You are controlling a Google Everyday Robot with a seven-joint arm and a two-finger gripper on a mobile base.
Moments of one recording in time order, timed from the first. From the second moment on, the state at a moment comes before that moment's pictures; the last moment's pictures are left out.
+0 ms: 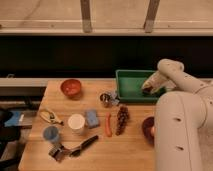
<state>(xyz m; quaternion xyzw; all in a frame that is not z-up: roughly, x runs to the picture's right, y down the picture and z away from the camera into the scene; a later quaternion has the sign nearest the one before) 0.328 0.000 0.965 -0.18 0.15 0.86 0.46</state>
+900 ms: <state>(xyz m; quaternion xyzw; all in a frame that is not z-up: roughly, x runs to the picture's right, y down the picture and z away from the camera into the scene) 0.245 -0.011 0.969 -0.22 0.12 0.83 0.50</state>
